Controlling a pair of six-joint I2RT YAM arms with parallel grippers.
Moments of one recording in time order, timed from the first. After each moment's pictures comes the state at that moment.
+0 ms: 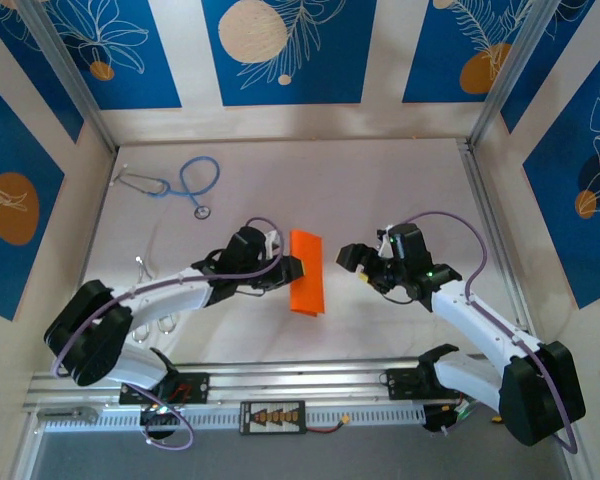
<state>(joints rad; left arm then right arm) -0.75 1.43 0.71 0.10 0.42 -1.01 0.39 1.04 0.57 -0.30 -0.43 0.89</state>
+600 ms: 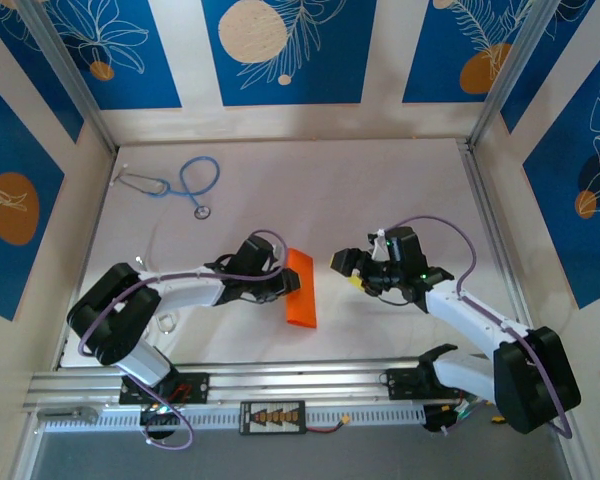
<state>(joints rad) -0.74 1.57 0.69 0.01 0.36 -1.01 0.39 1.11 0.50 -0.15 -0.58 0.90</state>
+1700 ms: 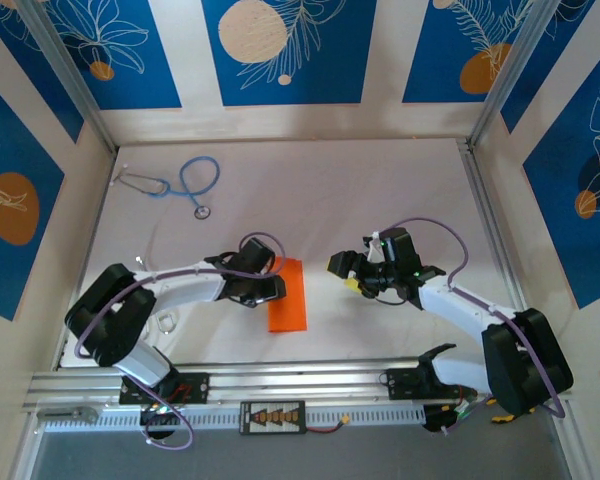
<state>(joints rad) -0.74 1.56 0.76 -0.32 0.16 -0.88 0.40 1.20 0.50 -0.09 -0.59 0.90</state>
